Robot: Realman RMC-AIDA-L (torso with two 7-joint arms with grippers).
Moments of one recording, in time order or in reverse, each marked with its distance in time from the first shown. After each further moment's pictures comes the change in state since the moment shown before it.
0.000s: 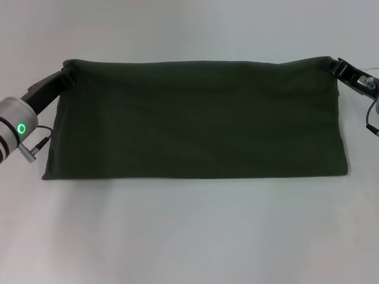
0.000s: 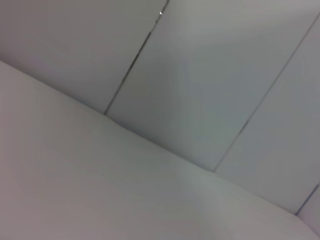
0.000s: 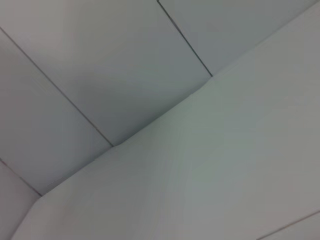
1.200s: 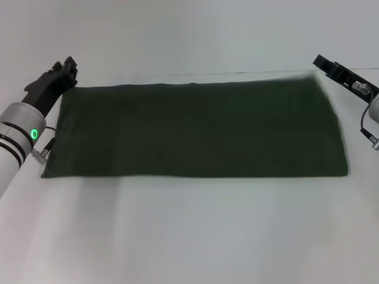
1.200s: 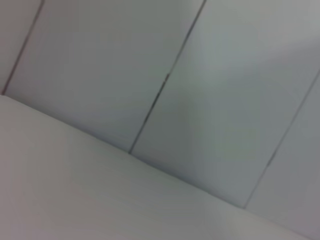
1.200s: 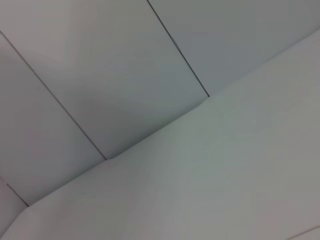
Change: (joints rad) left arm -0.018 -0.008 -0.014 -0.171 -0.386 -0.020 0.455; right arm 0.004 0.006 -0.003 0.099 0.213 0.037 -0.294
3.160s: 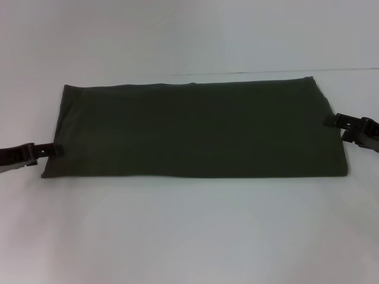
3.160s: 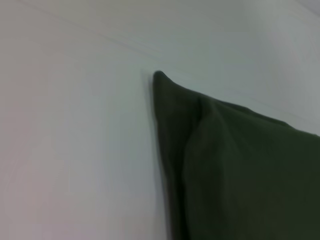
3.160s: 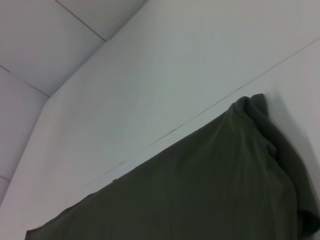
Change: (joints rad) left arm 0.155 0.109 0.188 0.551 1.212 0.386 -1.348; right arm -0.199 -0.188 -0.415 -0.088 -0.204 -0.300 0.677
